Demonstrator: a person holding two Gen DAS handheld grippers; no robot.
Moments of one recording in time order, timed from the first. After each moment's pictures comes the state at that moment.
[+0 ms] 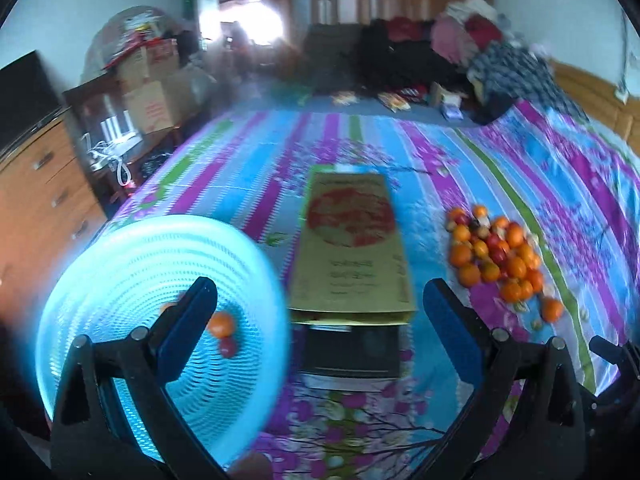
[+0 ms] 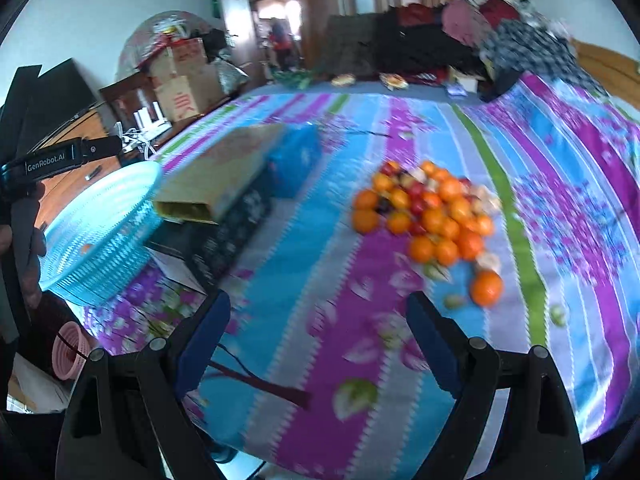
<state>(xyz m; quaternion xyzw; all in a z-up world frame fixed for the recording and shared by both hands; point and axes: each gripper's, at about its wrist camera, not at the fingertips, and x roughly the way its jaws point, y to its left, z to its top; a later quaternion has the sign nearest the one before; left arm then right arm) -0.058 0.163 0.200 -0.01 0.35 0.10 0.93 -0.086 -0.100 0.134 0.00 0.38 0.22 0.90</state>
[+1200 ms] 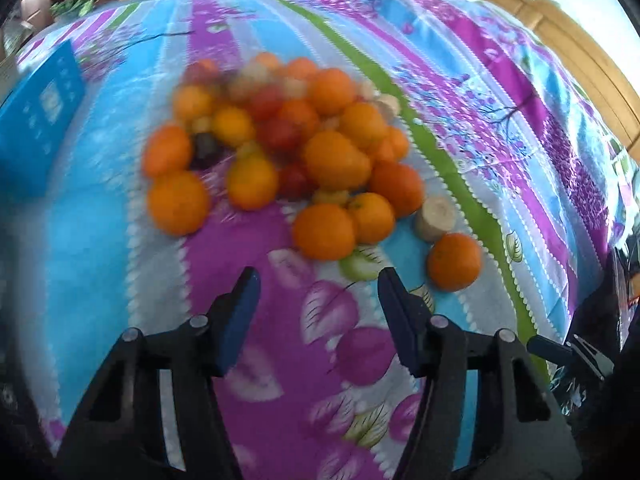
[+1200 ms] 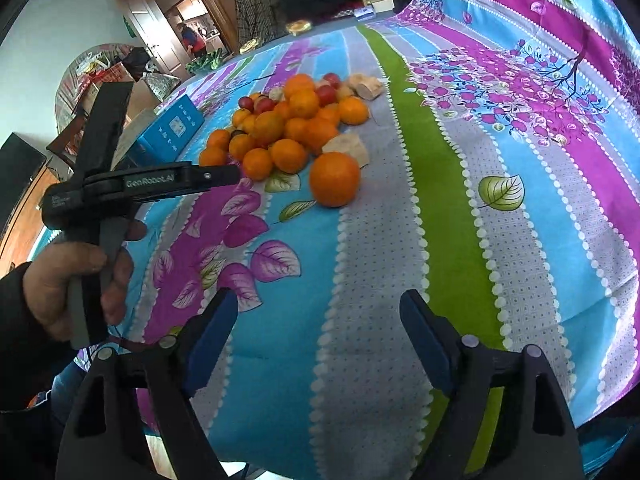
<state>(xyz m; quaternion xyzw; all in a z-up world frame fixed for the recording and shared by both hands) 0.072 -0.043 0.040 -0.04 0.51 -0.18 0.84 -0.042 -0.264 0.016 0.12 0.46 0.17 0.86</state>
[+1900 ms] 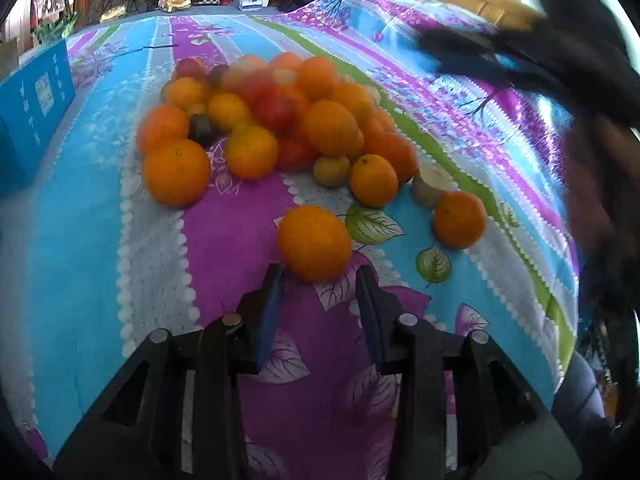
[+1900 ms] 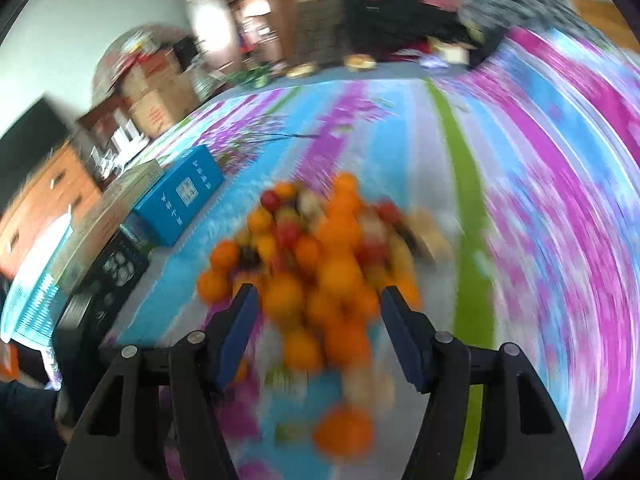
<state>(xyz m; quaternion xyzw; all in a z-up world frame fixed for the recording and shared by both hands) 0.054 -0.010 0.016 -0.04 0.45 -0.24 0.86 0.155 -0.204 0.075 0.01 0.40 0.26 0.88</state>
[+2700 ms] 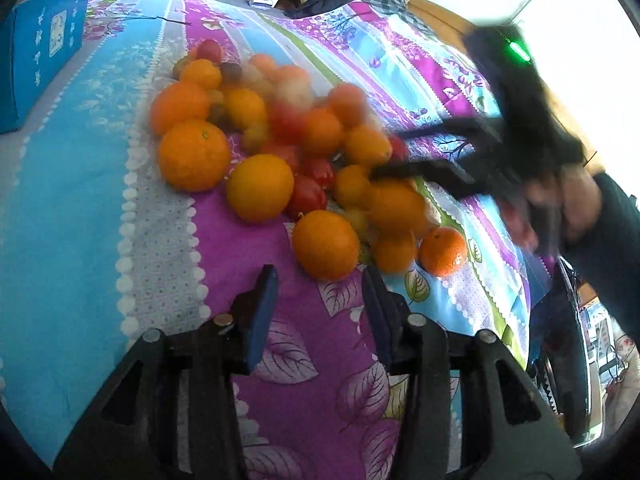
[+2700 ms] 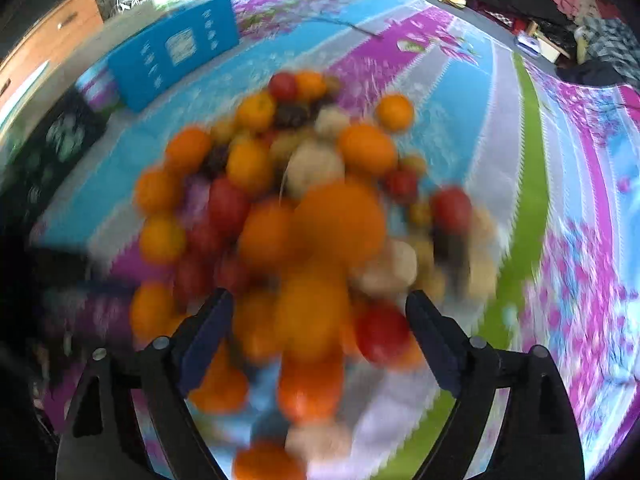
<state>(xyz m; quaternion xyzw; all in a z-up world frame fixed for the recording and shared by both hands) 0.067 0.019 0.003 -0.15 0.44 -0.28 0.84 0.177 -0.164 0.007 -0.19 0.53 0.30 0.77</state>
